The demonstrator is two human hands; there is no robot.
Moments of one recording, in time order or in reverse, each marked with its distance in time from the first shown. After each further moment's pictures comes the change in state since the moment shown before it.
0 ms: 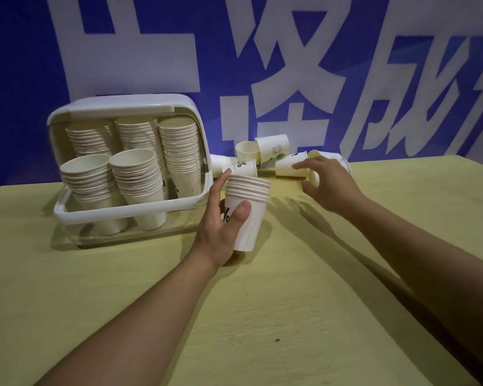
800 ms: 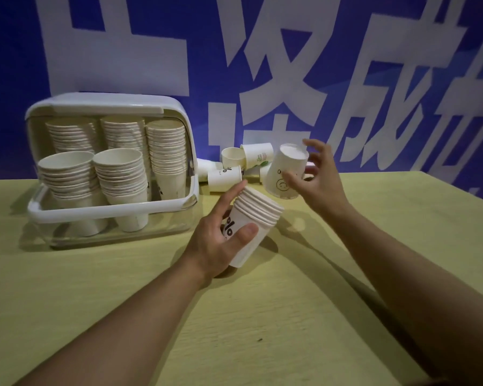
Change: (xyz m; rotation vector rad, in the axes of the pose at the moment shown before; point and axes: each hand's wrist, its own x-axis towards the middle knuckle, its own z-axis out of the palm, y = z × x) left_hand -0.011 0.009 0.006 0.125 -0.196 0.106; right_hand -0.018 -0.019 -0.016 0.689 0.213 0.006
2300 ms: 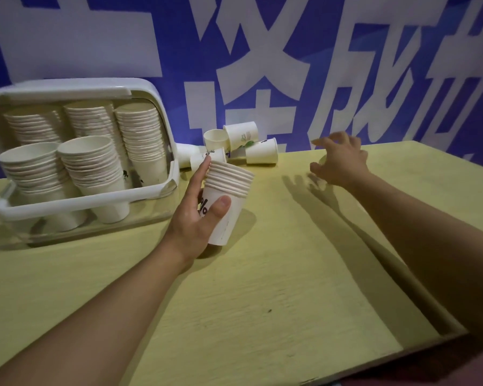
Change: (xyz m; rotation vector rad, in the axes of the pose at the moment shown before) left_hand 0.005 -0.002 0.004 -0.111 0.056 -0.042; right_hand 0.036 0.070 -0.068 -1.013 -0.131 0.231
